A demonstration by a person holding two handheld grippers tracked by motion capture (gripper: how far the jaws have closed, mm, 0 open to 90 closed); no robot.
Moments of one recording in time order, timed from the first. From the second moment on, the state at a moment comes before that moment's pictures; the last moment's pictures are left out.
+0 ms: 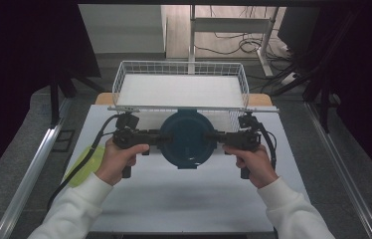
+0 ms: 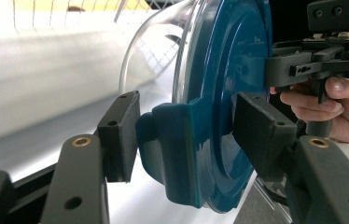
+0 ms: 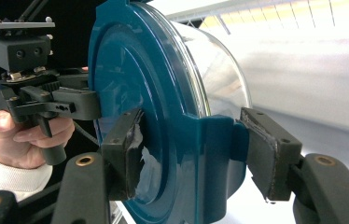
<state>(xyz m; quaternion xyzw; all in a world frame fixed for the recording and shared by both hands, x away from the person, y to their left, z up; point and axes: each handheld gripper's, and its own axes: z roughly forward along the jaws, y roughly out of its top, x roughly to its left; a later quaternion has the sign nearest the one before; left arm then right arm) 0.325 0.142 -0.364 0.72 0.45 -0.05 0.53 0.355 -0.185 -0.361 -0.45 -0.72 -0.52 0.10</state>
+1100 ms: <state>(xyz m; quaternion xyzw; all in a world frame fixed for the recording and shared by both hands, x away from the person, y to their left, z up) 0.381 0.153 -0.313 0.71 0.44 -0.03 0.54 0.411 -0.177 -0.312 -0.44 -0.72 -0.53 0.09</state>
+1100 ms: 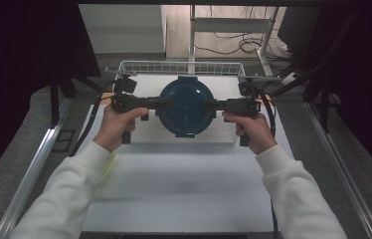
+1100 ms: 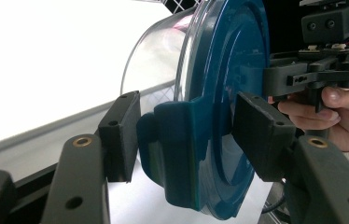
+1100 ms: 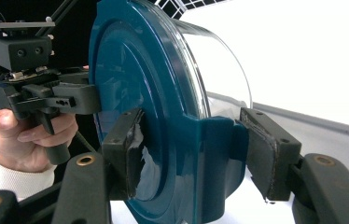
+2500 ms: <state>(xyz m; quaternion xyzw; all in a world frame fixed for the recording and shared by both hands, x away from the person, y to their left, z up) 0.465 0.161 -0.294 0.70 0.45 -0.03 0.56 0.491 -0.172 -0.288 -0.45 -0.71 -0.53 0.09</state>
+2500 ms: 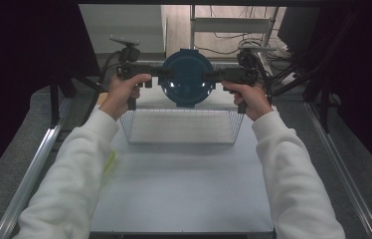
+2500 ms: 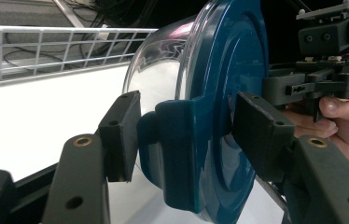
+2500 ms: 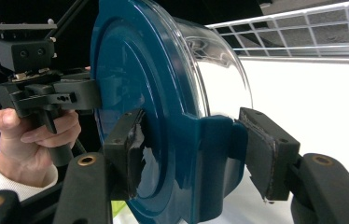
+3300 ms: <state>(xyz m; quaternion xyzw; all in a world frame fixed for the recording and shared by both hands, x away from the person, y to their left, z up) 0.506 0.165 -0.320 0.66 0.51 -0.09 0.55 0.527 -0.164 -0.307 -0.52 -0.68 -0.50 0.14</state>
